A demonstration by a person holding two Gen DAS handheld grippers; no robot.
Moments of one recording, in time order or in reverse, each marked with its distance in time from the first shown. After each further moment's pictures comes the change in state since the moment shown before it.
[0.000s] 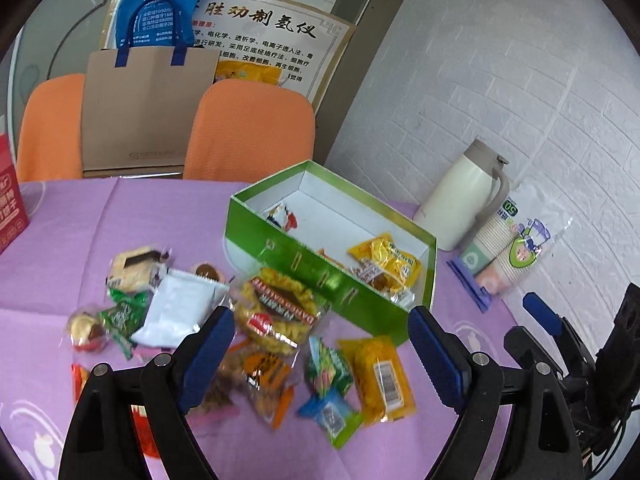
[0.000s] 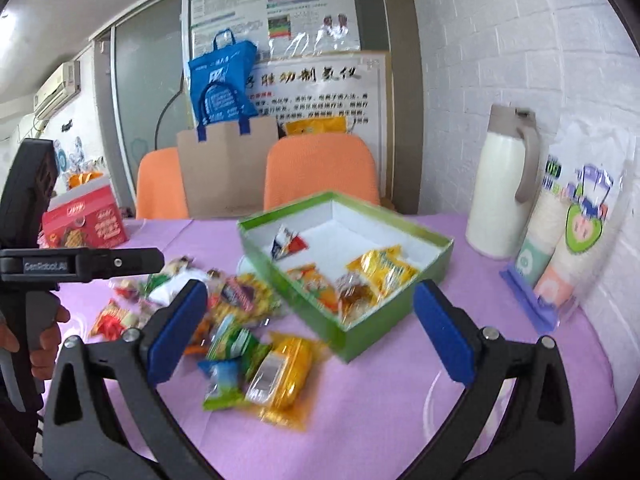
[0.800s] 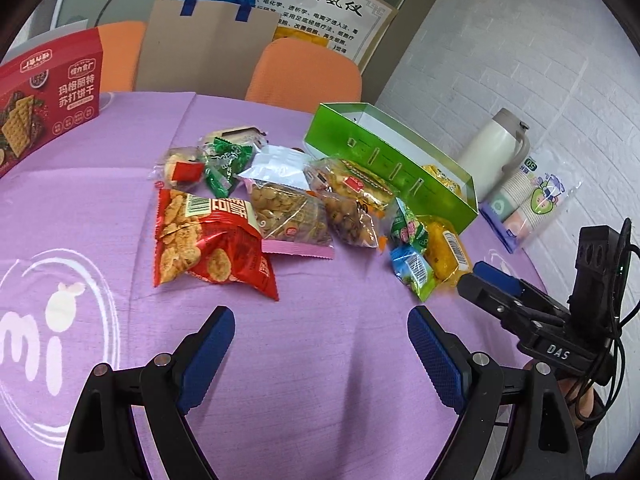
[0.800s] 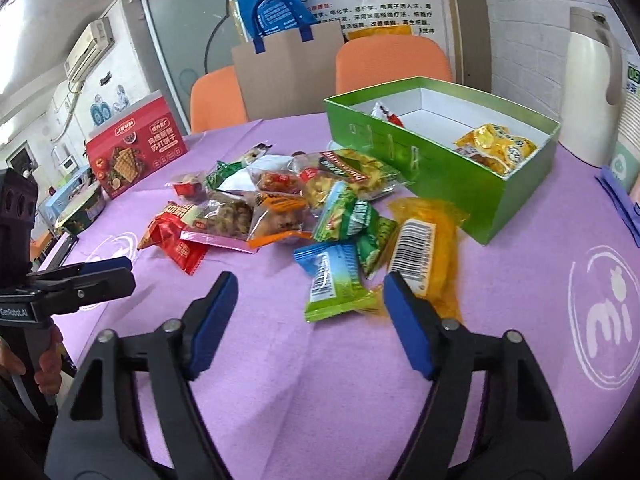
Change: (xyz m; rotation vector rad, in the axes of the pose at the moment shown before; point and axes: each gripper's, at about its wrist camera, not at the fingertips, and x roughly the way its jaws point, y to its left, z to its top) left arm -0.051 0.076 -0.114 -0.085 0.053 0.053; right arm 0.053 0.067 -0.059 0.001 0.258 0.234
